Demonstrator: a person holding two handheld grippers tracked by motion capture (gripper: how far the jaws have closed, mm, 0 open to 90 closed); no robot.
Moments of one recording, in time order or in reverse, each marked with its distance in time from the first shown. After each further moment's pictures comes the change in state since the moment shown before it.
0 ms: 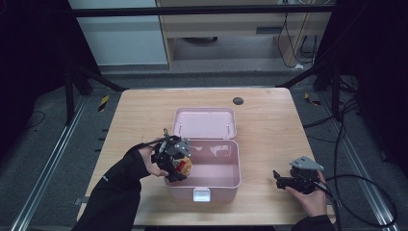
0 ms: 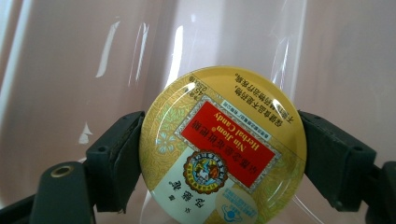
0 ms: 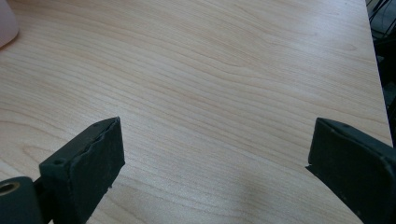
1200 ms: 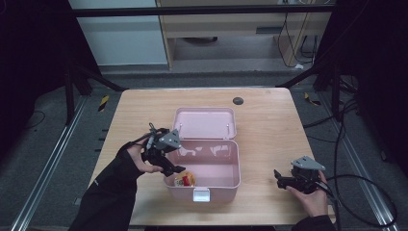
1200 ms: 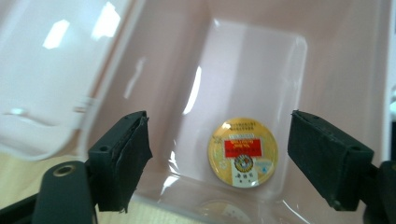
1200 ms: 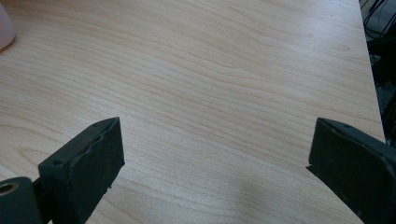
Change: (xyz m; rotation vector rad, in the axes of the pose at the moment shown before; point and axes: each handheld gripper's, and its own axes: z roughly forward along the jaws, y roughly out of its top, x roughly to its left) left arm -0.004 -0.010 -0.042 -0.205 0.104 -0.076; right arm -0.002 0.000 -0.002 -0.008 -0.008 0.007
